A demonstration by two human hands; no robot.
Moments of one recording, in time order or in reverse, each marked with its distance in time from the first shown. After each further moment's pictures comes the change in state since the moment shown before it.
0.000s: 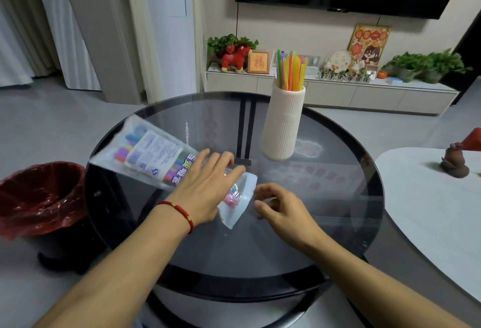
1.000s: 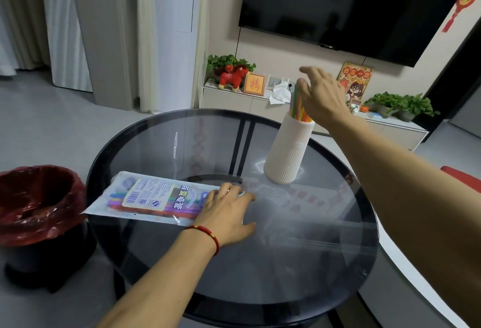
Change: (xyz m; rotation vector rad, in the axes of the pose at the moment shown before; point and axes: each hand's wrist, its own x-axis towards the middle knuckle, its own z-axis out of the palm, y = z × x) left_hand 0.009 0.010 0.024 -0.482 -0.044 -0.209; right_hand 0.178 -0.147 -0.134 -0.801 0.441 -0.228
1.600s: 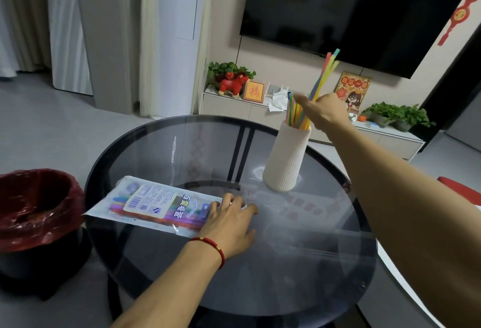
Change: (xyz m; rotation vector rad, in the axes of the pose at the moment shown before) left_hand -0.001 0.011 0.003 0.017 -0.020 -0.030; right_hand 0.006 -0.001 -0.001 0.241 -0.041 0.439
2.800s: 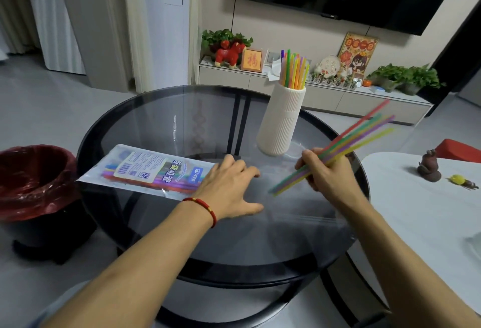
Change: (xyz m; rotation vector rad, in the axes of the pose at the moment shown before) left_hand -0.003 0.018 -0.003 0.055 0.044 0.125; right_hand -0.170 0.132 0.022 0.458 -0.204 -0.089
